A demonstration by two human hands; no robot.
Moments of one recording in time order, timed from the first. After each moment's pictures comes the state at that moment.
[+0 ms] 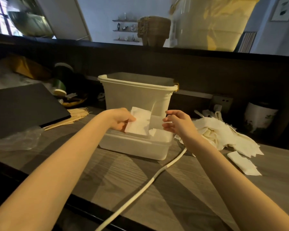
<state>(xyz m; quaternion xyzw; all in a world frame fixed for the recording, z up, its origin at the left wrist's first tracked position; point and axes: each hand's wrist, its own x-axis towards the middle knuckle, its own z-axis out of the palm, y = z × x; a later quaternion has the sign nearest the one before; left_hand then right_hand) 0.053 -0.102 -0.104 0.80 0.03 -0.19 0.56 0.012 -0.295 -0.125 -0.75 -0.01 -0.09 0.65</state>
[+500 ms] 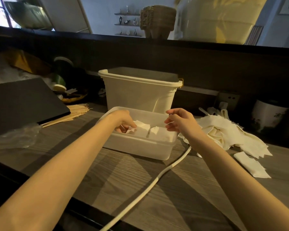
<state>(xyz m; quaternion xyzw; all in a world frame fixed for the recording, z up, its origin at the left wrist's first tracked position) 0.081 -0.106 -0.123 0.92 0.04 -0.16 0.35 0.021 -0.297 -0.130 -0.79 -0.06 -0.08 0.60</state>
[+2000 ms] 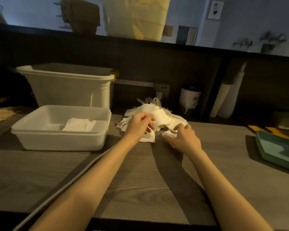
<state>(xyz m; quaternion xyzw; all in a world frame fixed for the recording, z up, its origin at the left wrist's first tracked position) -0.011 -0.322 -0.157 0.76 -0.21 0.03 0.62 -0.064 -0.475 -0.178 -0.96 0.20 -0.14 0.15</state>
